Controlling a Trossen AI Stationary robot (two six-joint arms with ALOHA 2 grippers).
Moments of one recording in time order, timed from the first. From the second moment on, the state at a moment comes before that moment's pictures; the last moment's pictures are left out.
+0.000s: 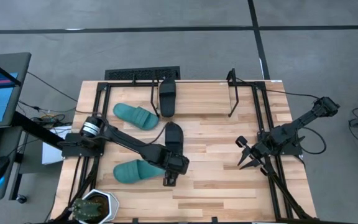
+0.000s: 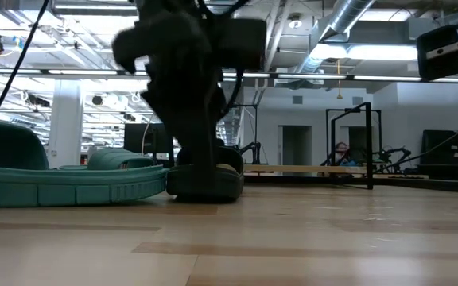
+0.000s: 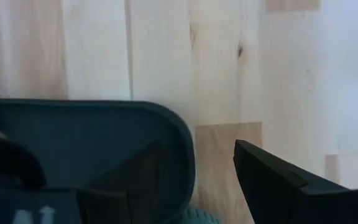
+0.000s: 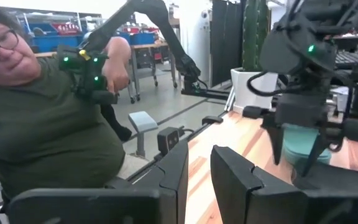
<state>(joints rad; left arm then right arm) -0.31 2.02 1.45 -0.64 -0.08 -0.24 0.52 0.37 0.01 0.36 -0.15 0.01</state>
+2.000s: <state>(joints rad) -0.27 2.09 1.69 -0.85 0.08 -0.28 0.51 0.37 0.01 0.34 -0.13 0.03</state>
